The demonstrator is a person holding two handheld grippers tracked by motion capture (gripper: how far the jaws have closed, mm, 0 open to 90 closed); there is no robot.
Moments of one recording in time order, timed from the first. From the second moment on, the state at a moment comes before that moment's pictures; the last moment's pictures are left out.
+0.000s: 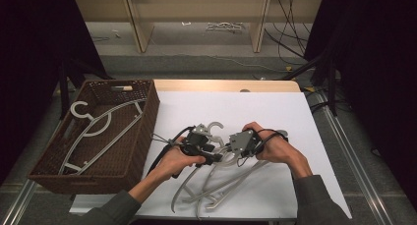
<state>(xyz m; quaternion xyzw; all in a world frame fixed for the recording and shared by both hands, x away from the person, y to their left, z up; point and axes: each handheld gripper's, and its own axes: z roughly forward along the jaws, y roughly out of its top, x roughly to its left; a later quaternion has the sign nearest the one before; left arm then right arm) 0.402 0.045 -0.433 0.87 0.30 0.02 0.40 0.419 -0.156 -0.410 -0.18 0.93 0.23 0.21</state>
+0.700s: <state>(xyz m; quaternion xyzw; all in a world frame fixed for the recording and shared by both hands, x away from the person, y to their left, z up) 0.405 0.055 -0.424 0.86 0.28 0.02 0.42 0.406 -0.155 -0.393 -0.08 0.94 0.24 0.23</state>
